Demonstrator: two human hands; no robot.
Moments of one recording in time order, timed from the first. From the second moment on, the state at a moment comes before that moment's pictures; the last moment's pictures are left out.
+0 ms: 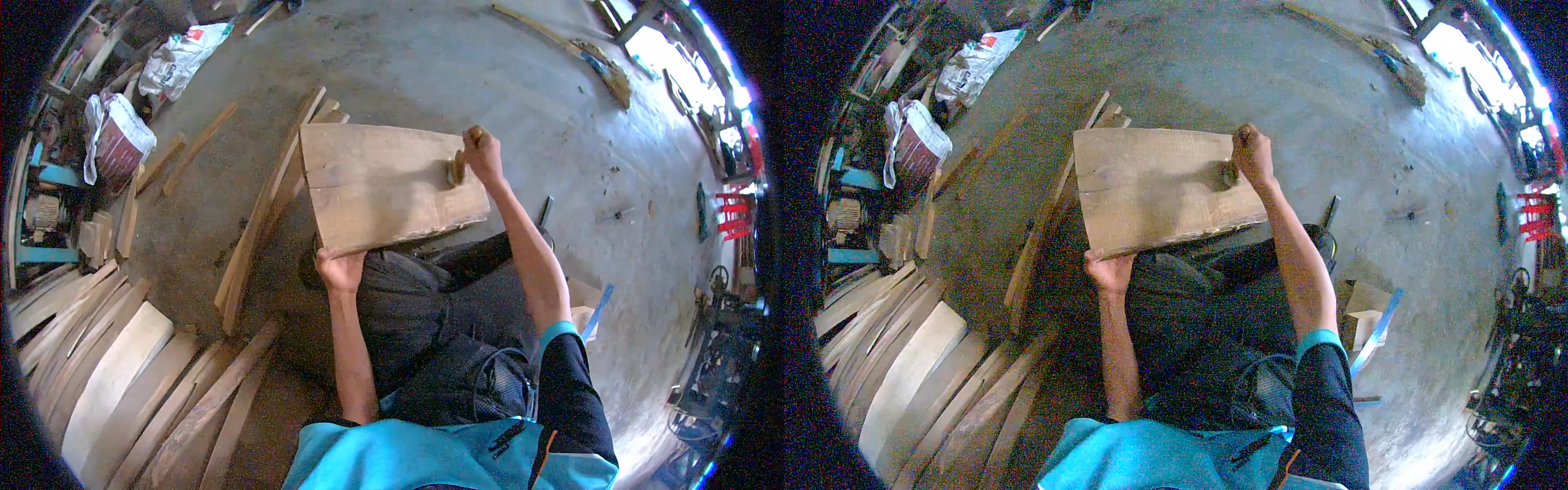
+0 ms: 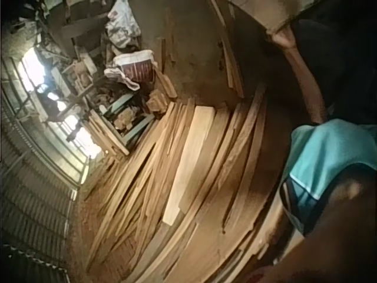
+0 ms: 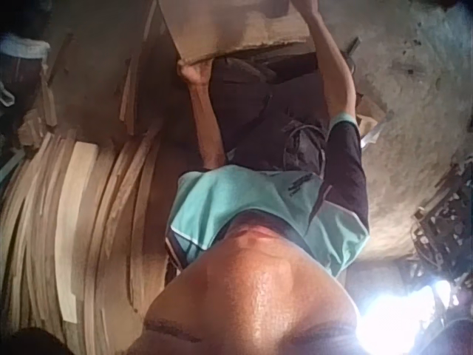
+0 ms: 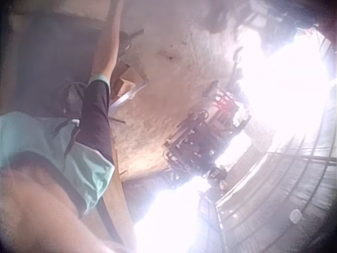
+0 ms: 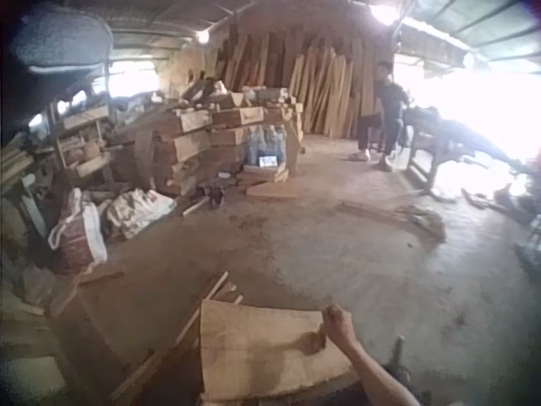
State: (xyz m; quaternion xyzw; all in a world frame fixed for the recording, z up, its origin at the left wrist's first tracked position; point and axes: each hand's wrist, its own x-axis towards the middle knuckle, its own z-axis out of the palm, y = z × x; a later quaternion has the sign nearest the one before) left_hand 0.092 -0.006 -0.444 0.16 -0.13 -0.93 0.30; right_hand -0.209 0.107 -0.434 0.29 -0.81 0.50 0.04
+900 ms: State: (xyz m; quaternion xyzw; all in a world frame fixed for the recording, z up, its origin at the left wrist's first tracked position) left_hand 0.100 0.020 -0.402 0.17 -0.32 -0.87 0.33; right_hand -0.119 0.173 -0.552 -0.31 -0.46 0.81 -0.20
